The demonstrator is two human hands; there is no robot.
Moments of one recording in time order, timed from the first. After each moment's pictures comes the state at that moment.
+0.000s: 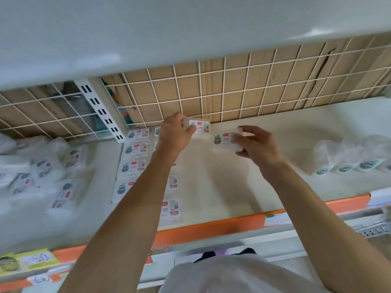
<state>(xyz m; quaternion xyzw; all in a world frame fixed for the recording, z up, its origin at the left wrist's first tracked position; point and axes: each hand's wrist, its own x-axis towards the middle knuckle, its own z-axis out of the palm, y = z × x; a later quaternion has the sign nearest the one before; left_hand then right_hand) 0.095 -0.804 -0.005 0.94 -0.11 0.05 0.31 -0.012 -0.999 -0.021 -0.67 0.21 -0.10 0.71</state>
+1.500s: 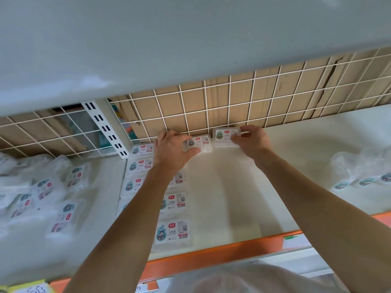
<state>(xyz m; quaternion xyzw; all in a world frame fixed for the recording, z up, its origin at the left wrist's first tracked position) 0.111 -0.777 -0.023 0.97 -0.17 0.06 0.17 0.065 -1.003 -0.034 -0.80 0.25 -0.12 0.53</state>
